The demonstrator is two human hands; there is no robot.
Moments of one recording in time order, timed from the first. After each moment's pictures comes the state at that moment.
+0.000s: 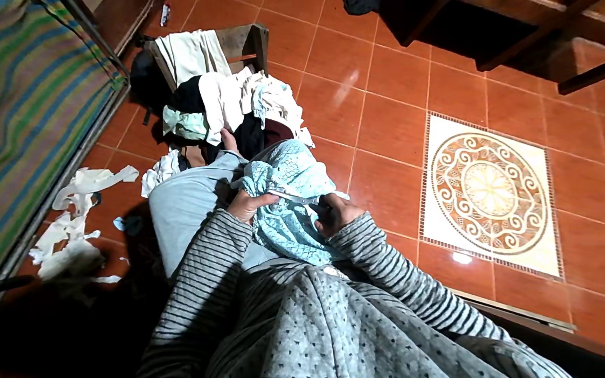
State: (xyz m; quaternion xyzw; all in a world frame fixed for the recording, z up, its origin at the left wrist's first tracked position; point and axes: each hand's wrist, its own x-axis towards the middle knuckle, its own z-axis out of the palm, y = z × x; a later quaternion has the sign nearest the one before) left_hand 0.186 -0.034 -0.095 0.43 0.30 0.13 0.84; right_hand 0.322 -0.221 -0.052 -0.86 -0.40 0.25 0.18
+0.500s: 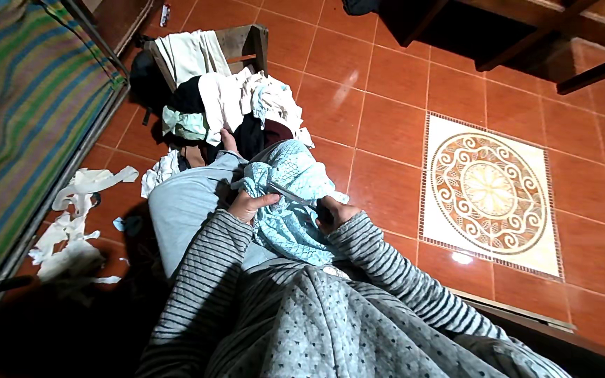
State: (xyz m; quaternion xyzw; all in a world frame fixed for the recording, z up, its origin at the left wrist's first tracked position) left_hand 0.187 -0.035 -0.092 0.42 0.31 0.11 0.84; right_hand 0.325 -0.215 -0.045 -0.85 -0.38 0.33 0.14
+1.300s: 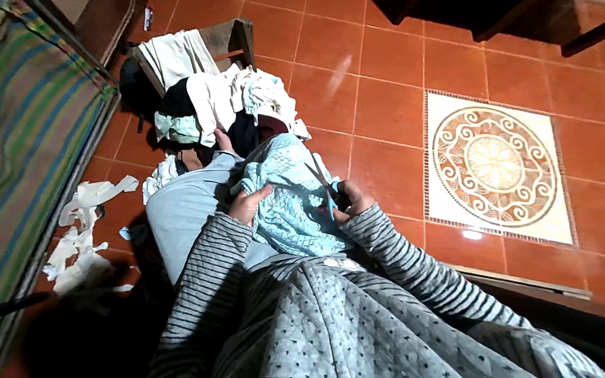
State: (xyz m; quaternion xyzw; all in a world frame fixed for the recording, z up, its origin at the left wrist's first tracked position) left_hand 0.192 -0.045 -0.086 0.45 0.38 0.10 0.80; right_hand 0.336 -0.248 -0.078 -0.83 -0.32 0.26 0.38
